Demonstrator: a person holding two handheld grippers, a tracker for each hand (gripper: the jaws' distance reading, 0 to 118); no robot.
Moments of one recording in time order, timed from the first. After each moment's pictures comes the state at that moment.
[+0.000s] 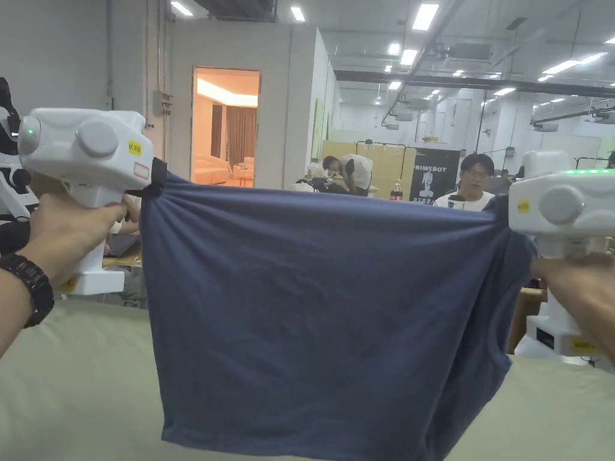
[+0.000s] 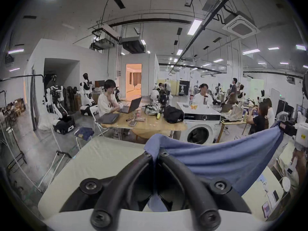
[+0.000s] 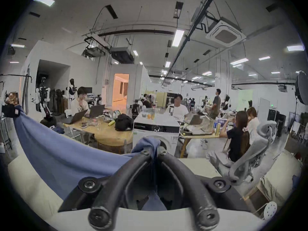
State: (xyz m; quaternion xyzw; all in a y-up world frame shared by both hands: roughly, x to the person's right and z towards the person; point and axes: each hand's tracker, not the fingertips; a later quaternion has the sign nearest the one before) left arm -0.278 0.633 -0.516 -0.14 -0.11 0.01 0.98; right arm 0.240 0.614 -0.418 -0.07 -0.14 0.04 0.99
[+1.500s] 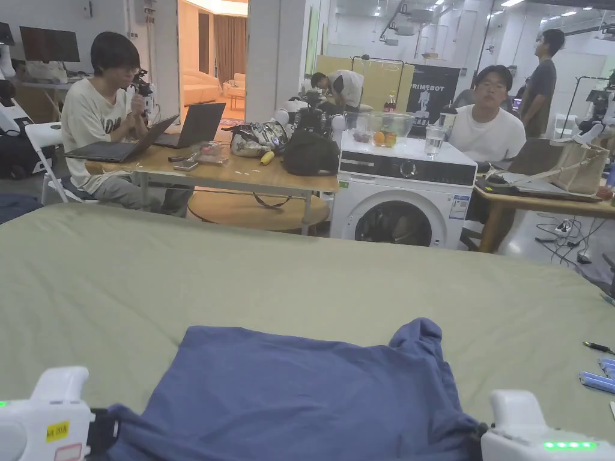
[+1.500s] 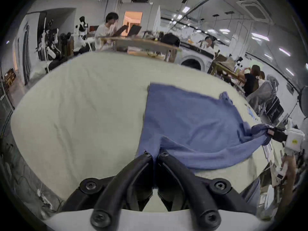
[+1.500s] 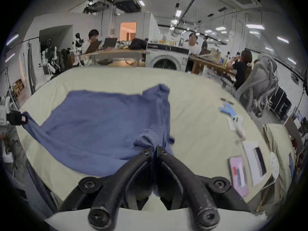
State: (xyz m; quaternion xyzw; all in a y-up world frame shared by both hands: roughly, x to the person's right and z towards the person) left arm -0.335 0.245 -0.243 -0.40 -0.14 0.06 0.90; right arm 0.174 0.259 -0.145 -0.35 -0.10 0.01 0.93
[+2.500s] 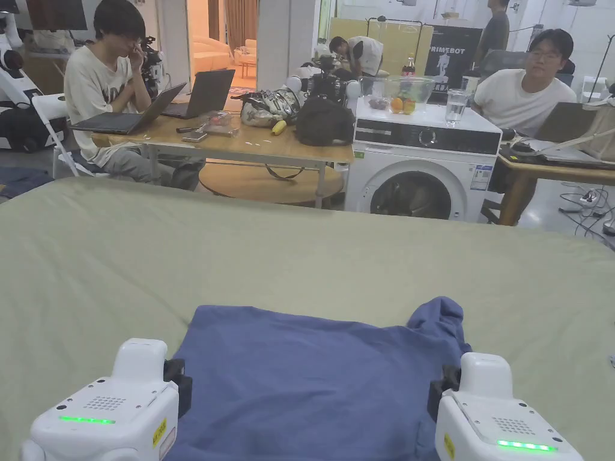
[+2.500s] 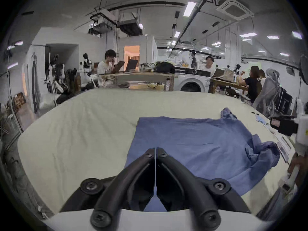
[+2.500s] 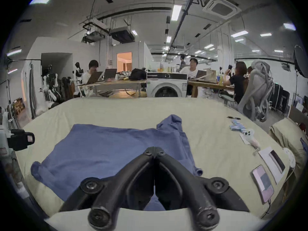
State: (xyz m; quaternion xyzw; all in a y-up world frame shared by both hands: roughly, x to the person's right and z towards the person) left arm -0.243 0.249 -0.246 -0.23 -0.11 0.01 0.97; right arm 0.116 0.251 -0.192 -0.19 -0.11 -0.03 0.98
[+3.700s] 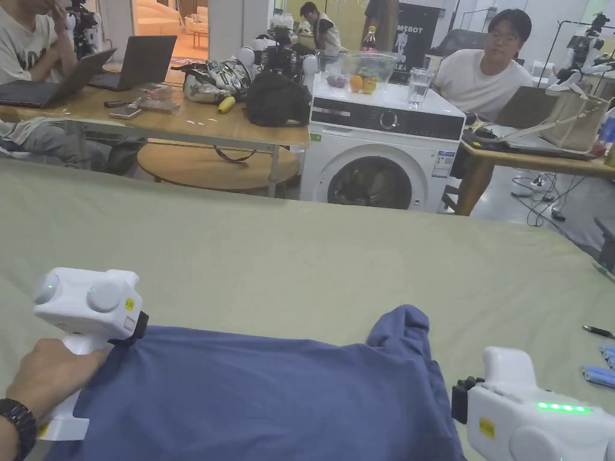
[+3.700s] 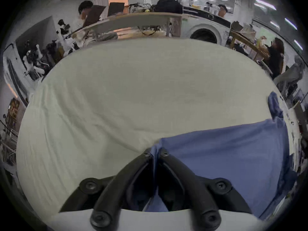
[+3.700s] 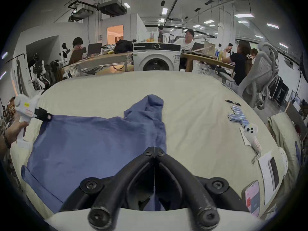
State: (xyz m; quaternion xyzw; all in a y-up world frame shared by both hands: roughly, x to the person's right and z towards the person) left arm -0.206 0.221 -0.545 -0.46 -0.12 -0.06 0.88; right arm 0.241 0.253 -0.292 -0.33 -0.14 -0.04 0.93
